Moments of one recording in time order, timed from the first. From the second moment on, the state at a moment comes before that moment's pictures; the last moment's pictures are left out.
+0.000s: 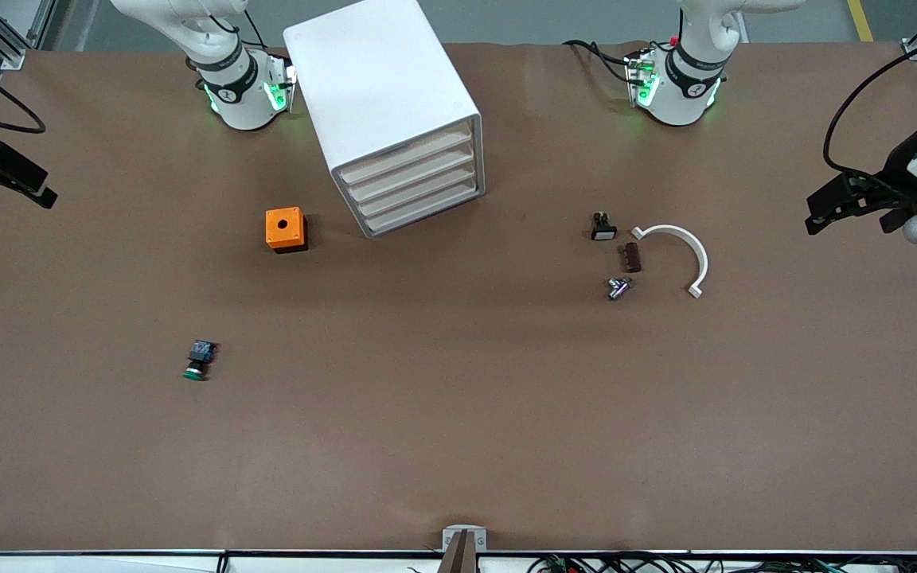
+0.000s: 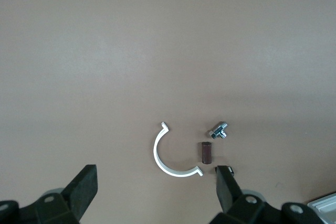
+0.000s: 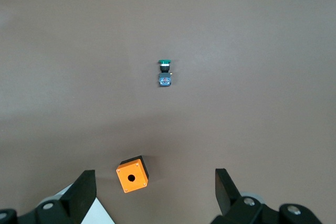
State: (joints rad) left arm -0.09 0.04 0.00 -1.51 0.00 1.59 -0.10; right arm 0.02 -0.06 -0.04 -1.55 0.01 1.54 0.17
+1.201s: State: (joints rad) left arm -0.11 0.26 -0.12 -1.53 -0.25 1.52 0.00; right arm 0.02 -0.04 -0.04 -1.54 0.01 1.54 0.17
